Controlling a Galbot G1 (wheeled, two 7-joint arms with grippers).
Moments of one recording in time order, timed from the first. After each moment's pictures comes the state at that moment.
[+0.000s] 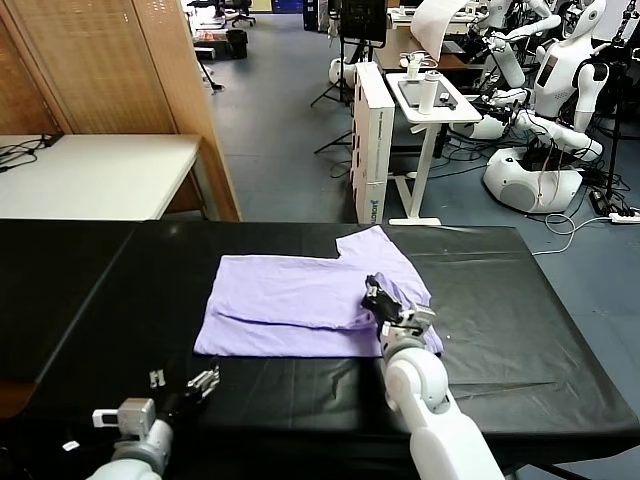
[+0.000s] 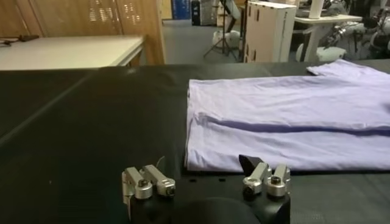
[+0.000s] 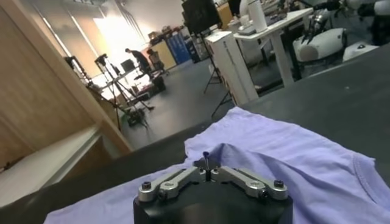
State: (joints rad) left arm 1.63 -1.46 -0.68 -2.18 -0.10 0.51 0.07; right arm -1.04 1.45 0.23 1.76 0.69 -0.30 0.44
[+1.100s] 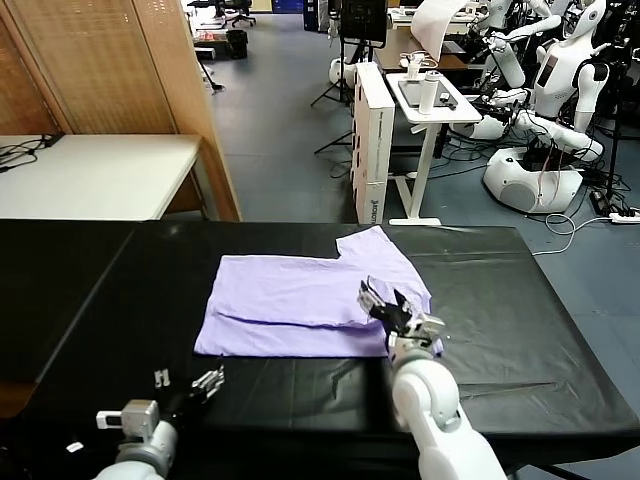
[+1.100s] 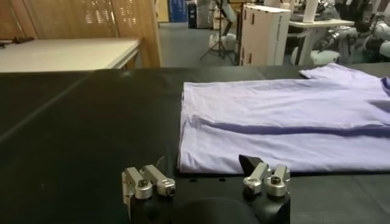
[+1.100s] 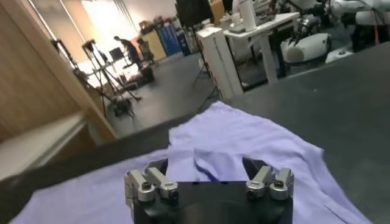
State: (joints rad) left arm 1.64 -1.47 -0.65 -2.19 -0.10 0.50 0.07; right arm -1.27 1.39 0.24 2.01 0.60 -0.41 0.47
